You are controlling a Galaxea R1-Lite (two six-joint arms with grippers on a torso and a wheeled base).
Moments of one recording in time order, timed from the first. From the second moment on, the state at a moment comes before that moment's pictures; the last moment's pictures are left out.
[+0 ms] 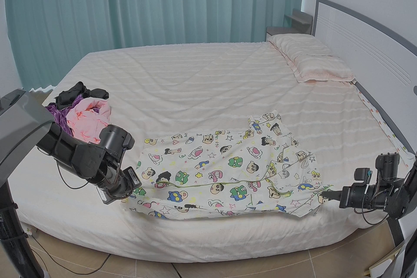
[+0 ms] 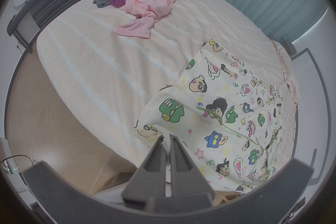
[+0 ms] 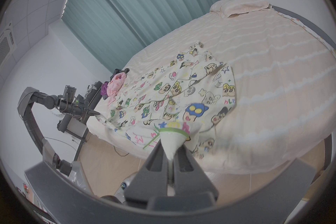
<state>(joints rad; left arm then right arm) -0.28 2.05 -1.00 0.08 0.13 -0.87 -0.06 1.97 -0.25 -1.04 0.58 0.18</state>
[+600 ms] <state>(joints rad) -0.23 2.21 -1.29 0.19 0.08 -0.97 -0.05 2.15 -0.52 -1.07 0.51 0.31</state>
